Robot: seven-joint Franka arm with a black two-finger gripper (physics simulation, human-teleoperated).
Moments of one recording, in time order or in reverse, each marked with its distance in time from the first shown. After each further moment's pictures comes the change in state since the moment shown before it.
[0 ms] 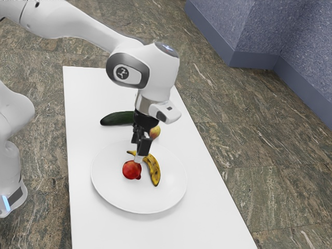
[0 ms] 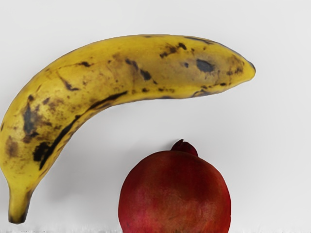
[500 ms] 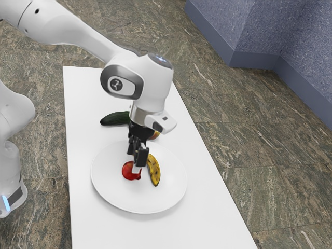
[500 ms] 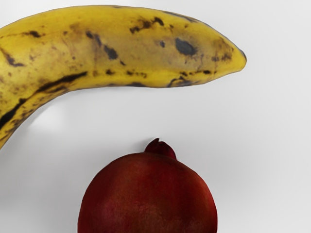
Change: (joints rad) arm -0.024 -0.010 0.001 -0.078 -0.023 0.102 -0.064
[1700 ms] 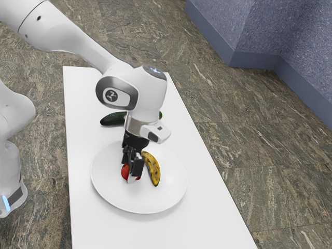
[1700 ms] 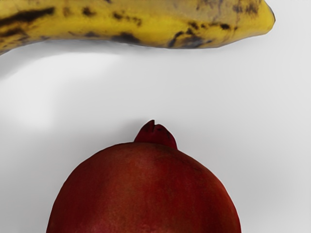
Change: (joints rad) arm -0.009 0.003 0.004 -0.087 -0.035 0.087 -0.041
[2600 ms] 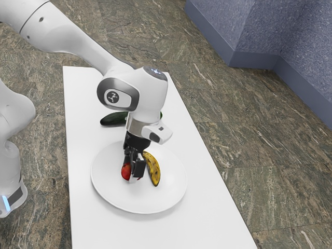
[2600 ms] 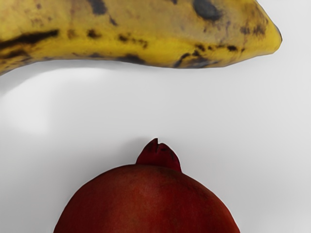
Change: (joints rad) arm 0.002 0.015 0.006 0.002 -0.004 0.024 -0.001
